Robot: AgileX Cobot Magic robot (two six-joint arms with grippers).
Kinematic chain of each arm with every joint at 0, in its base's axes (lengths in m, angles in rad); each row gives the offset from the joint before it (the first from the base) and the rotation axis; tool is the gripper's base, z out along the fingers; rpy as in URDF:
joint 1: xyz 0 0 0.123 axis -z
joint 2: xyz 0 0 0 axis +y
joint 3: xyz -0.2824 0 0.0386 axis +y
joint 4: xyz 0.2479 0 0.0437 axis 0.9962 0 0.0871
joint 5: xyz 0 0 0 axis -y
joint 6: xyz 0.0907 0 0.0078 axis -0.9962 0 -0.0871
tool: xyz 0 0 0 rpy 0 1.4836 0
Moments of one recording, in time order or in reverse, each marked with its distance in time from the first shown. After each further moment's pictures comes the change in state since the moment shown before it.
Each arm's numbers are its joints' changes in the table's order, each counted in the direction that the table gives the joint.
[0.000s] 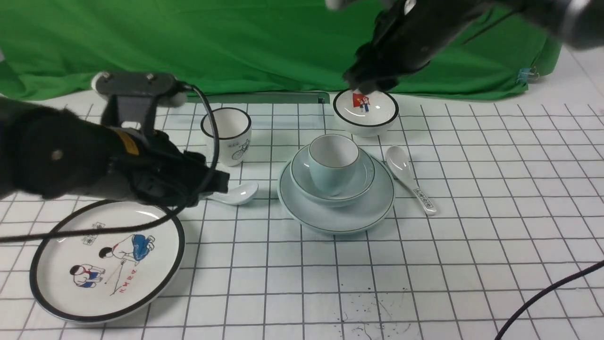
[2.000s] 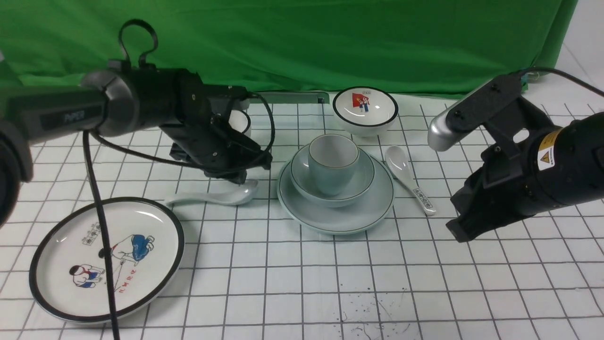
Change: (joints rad) right arm 0.000 -0.537 0.933 -0.018 0.346 -0.014; left arm -0.055 0.639 -0.541 -0.128 -0.118 -0.131
